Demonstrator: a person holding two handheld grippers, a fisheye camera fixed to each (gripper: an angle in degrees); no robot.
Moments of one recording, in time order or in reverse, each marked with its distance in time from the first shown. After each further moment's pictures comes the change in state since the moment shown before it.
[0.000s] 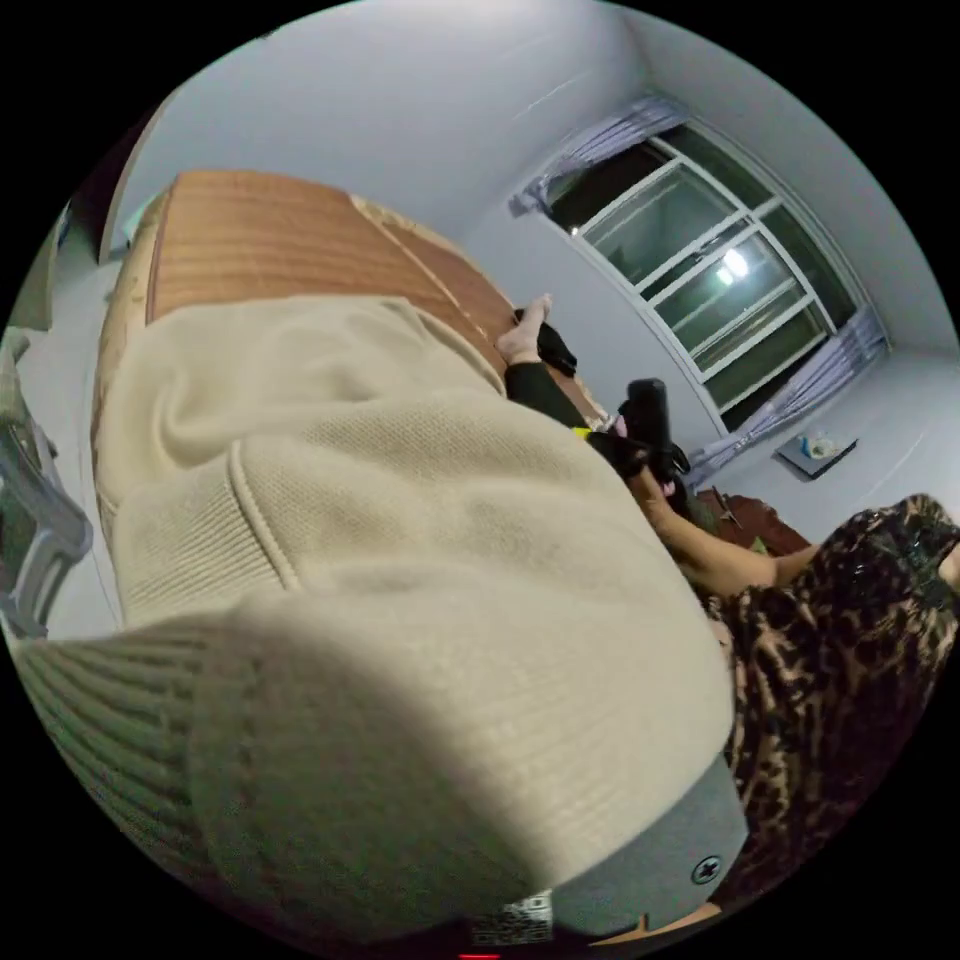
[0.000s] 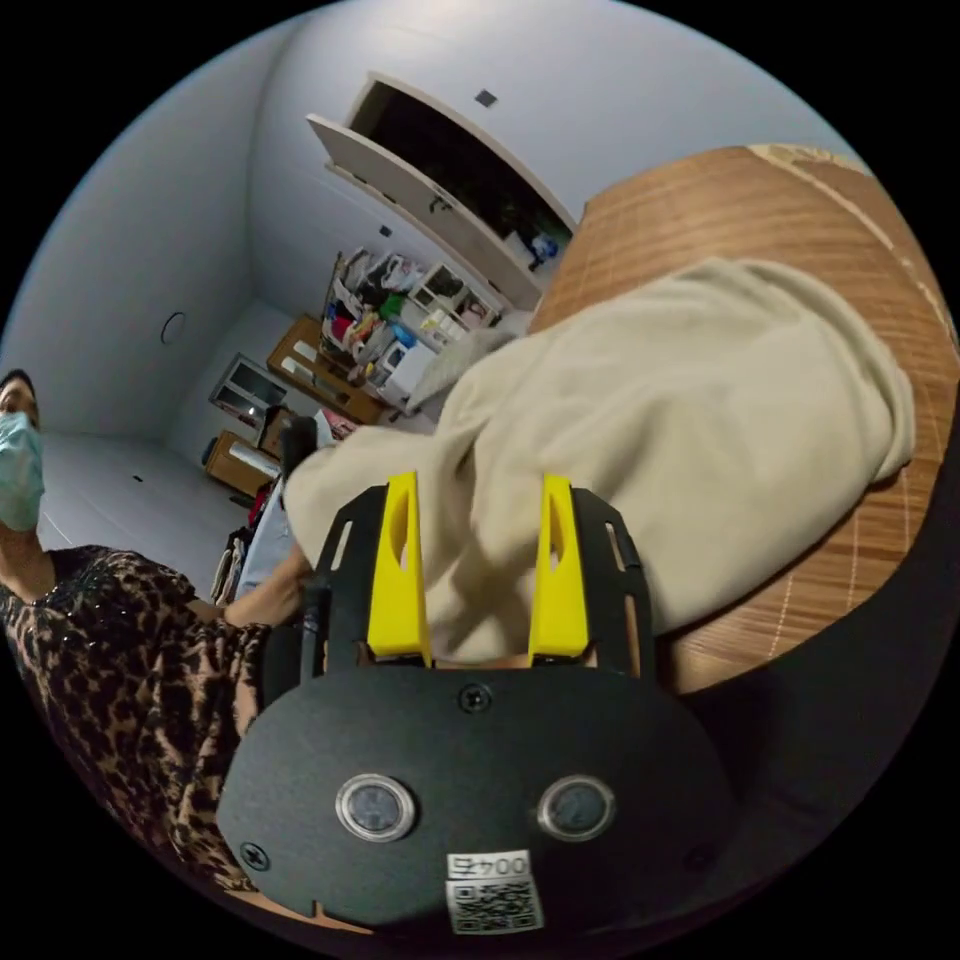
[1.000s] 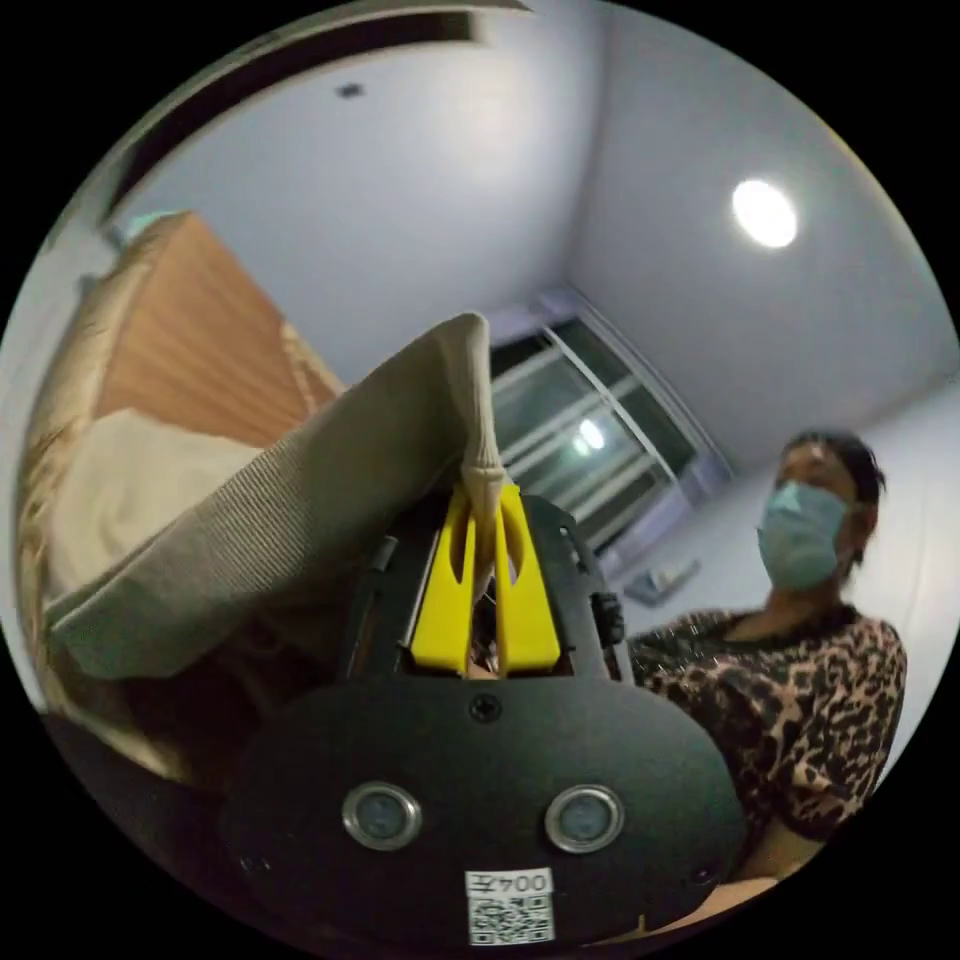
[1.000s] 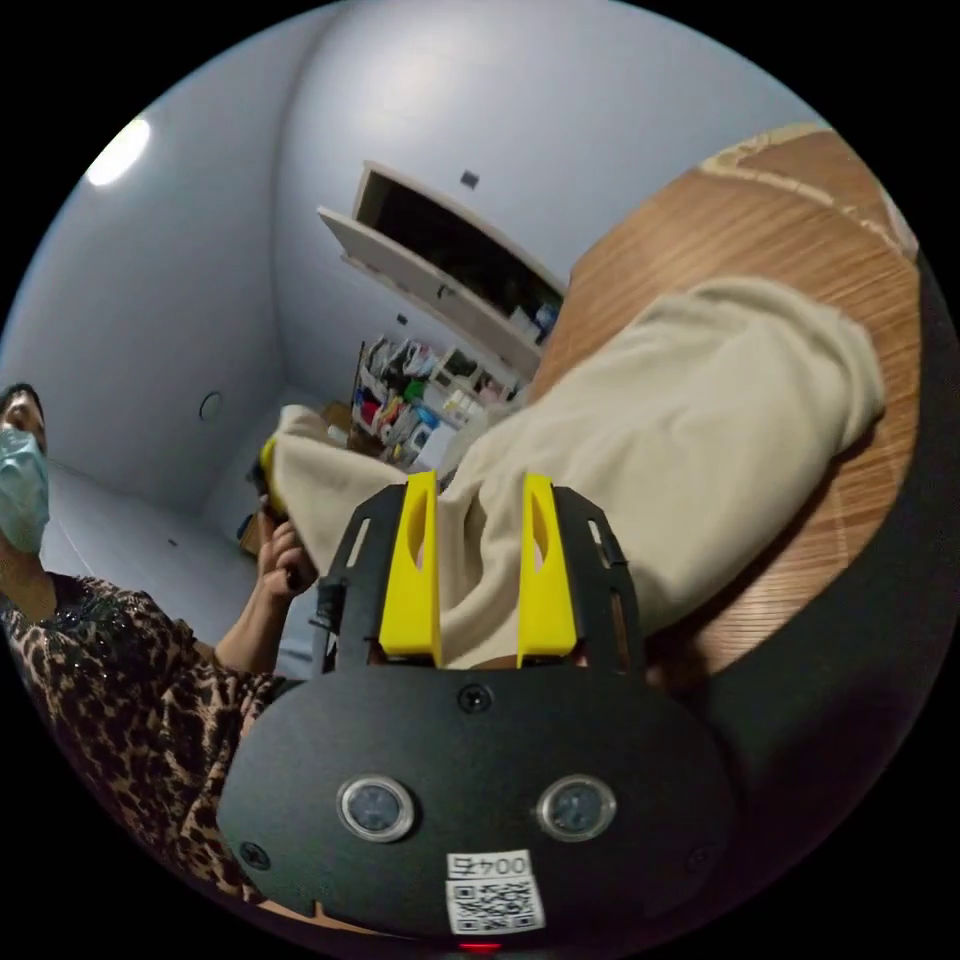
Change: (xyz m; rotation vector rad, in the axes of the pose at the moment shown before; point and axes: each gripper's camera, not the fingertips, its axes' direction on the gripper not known) left arm 0.082 -0.101 -0.108 0.497 0.485 0.120; right arm 0.067 -0.034 -0.032 0.328 -0.098 0.056
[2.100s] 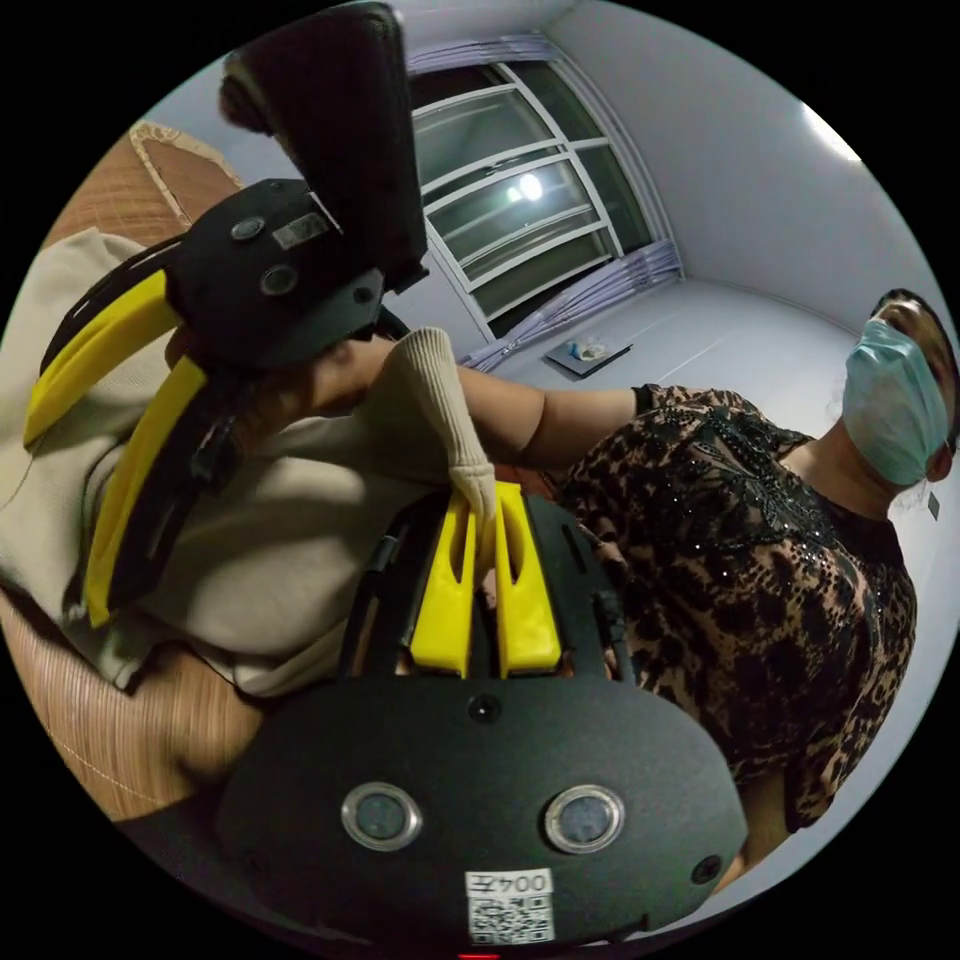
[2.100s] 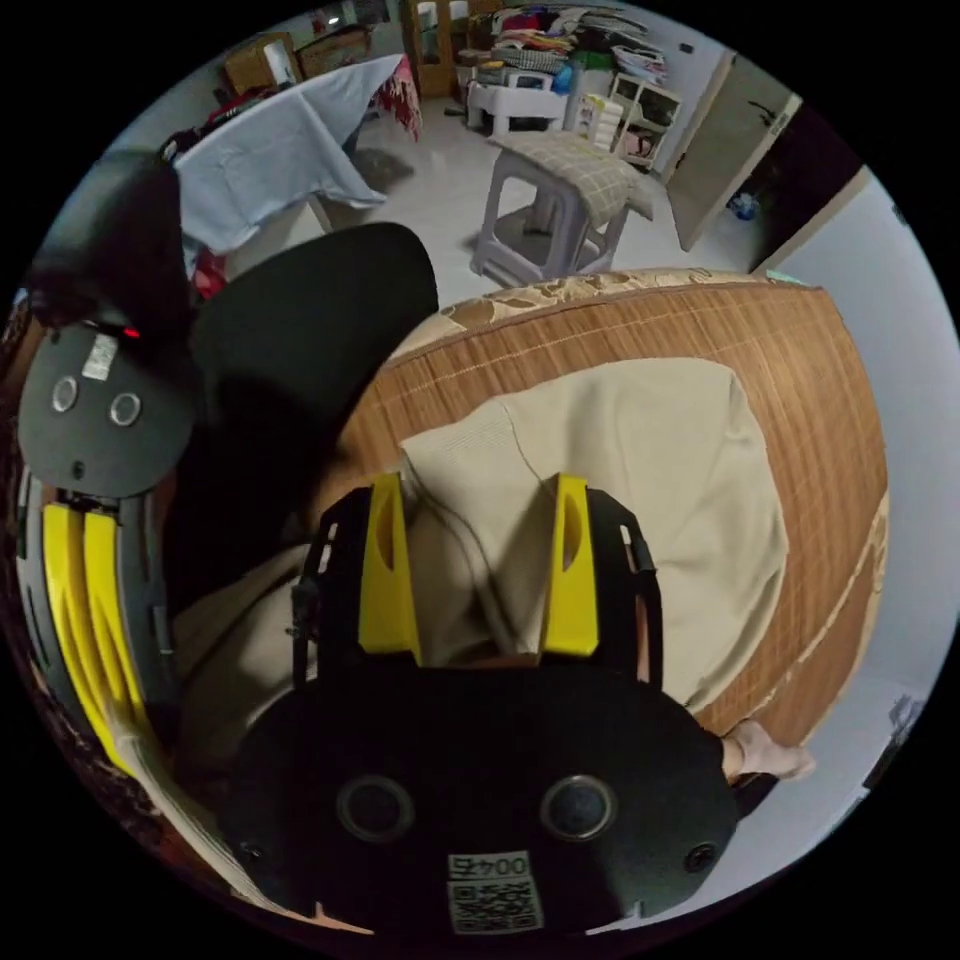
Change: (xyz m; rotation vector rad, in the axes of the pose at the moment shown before) left arm 0.079 0.107 0.257 -0.652 0.281 -0.099; right arm -0.195 -0.015 0.252 -1.057 0.539 -0.938
